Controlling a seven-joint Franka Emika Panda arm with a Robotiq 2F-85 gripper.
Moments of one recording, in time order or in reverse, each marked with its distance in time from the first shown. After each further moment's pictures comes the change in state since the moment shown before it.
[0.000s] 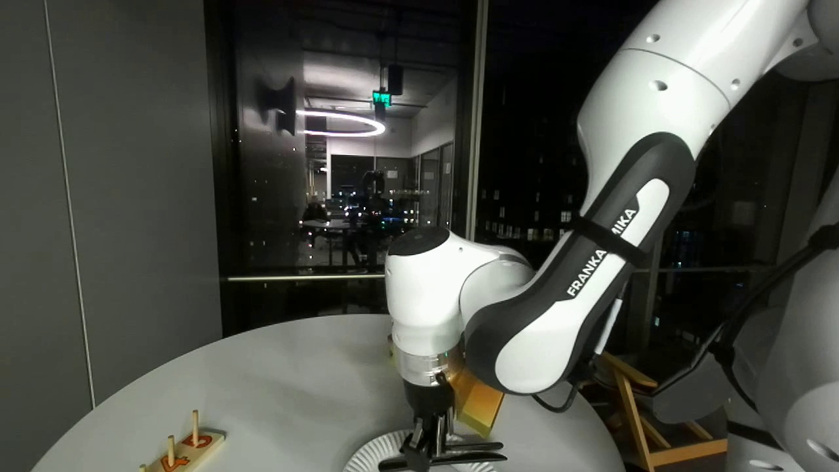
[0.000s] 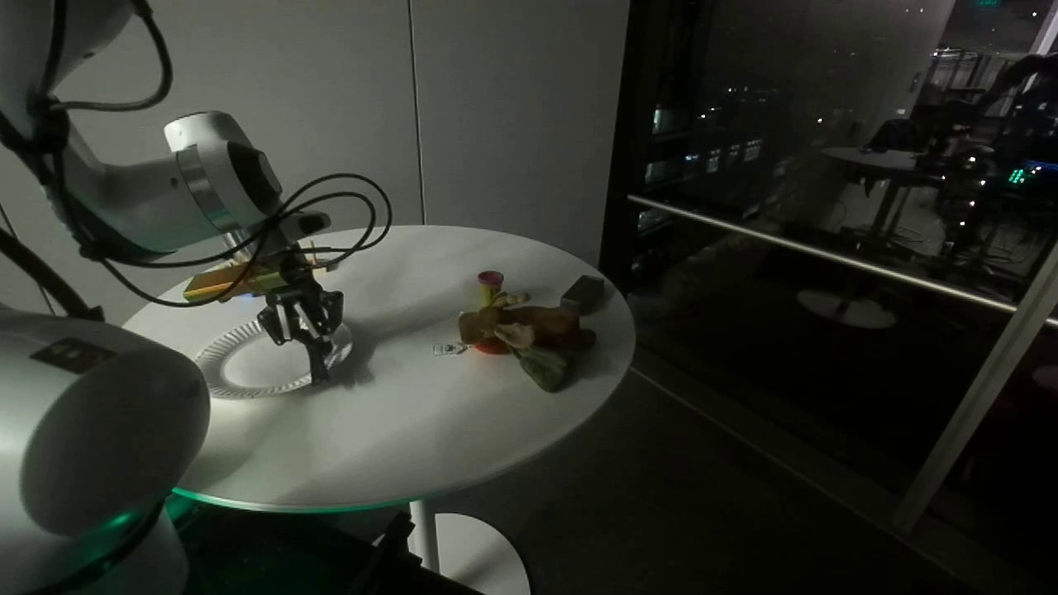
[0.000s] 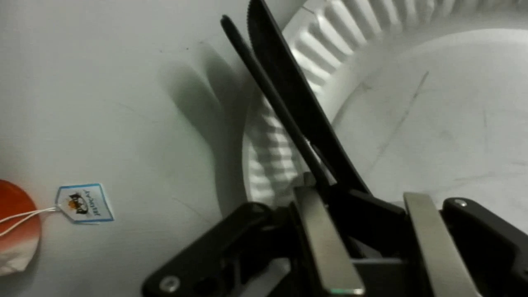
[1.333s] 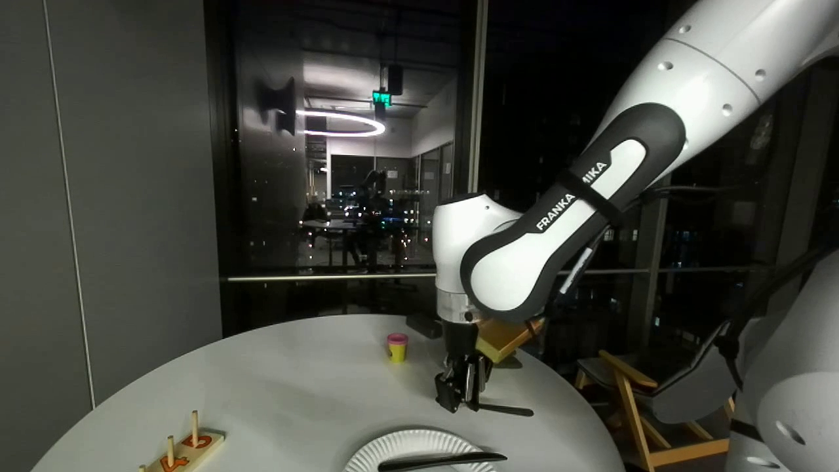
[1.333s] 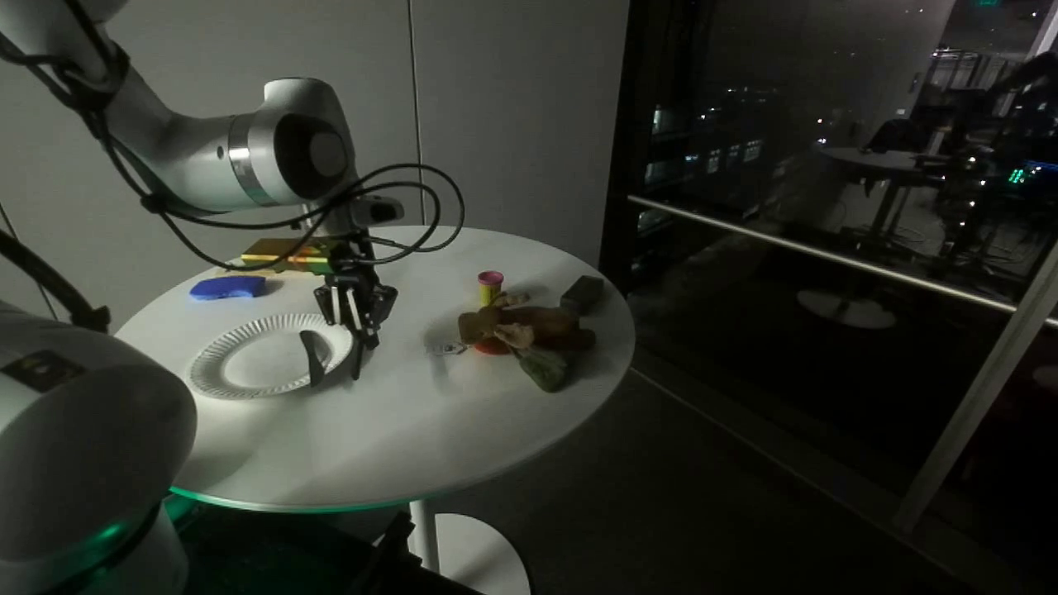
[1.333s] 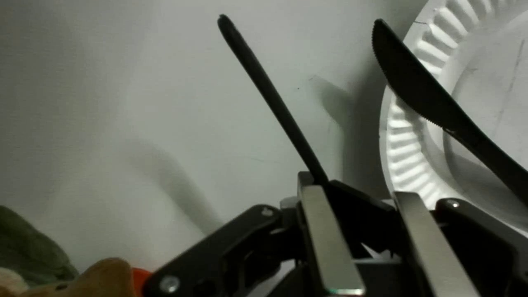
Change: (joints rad) arm -0.131 -0.127 -0.140 -0.013 0.261 -0.100 -0.197
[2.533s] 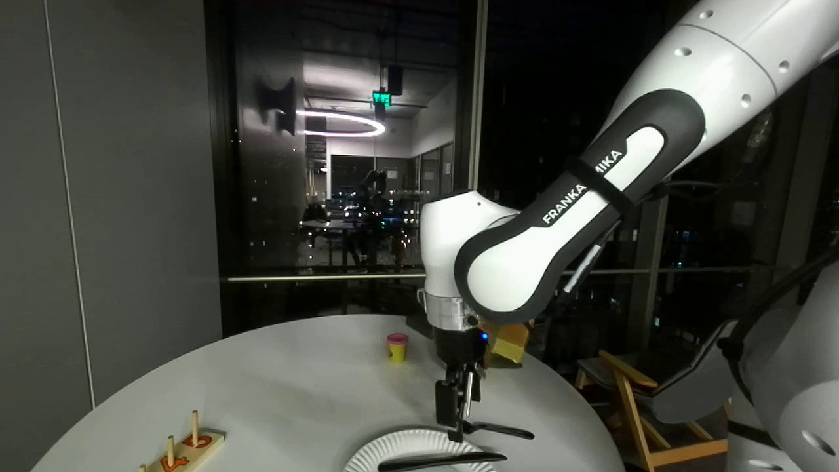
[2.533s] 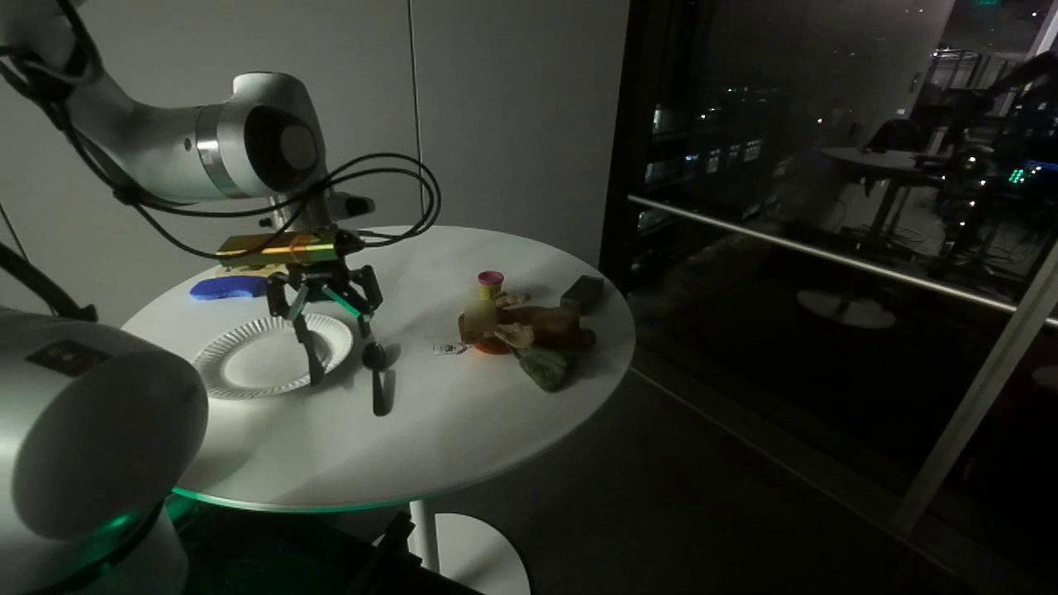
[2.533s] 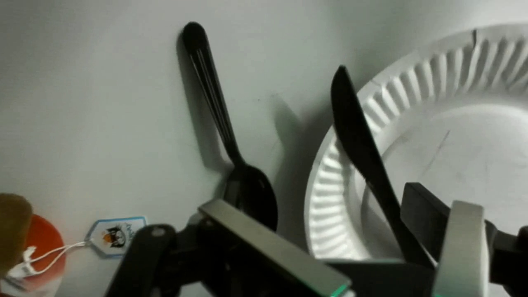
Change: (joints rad) arm 0.112 -0.024 0.002 0.002 0.049 -0.076 -0.305
